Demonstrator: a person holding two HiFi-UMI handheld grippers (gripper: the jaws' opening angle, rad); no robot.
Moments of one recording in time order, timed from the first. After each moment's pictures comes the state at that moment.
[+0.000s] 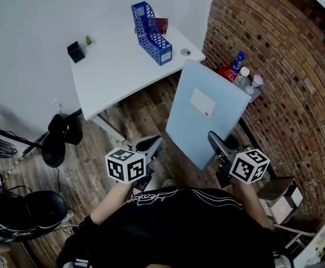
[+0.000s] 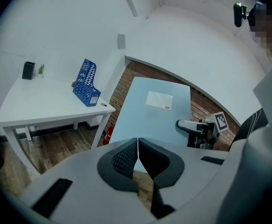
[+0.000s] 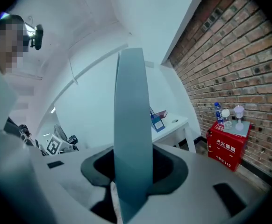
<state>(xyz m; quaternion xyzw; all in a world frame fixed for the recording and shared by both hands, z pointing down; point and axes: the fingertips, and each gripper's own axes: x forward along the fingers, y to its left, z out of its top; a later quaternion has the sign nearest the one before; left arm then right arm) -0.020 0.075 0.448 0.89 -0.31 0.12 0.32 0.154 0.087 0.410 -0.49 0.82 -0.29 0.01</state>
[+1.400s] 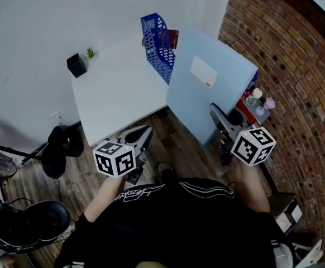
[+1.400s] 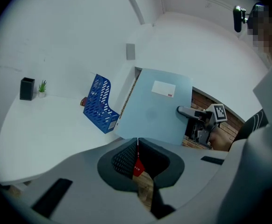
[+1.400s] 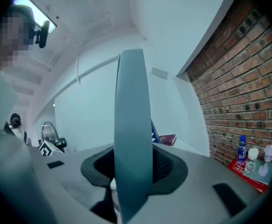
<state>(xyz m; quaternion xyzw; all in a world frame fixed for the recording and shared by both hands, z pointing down) -0.086 -0.109 0.420 0.89 -0.35 0.09 0.28 0.117 -0.132 0.335 -0.50 0.85 -0.18 0.03</state>
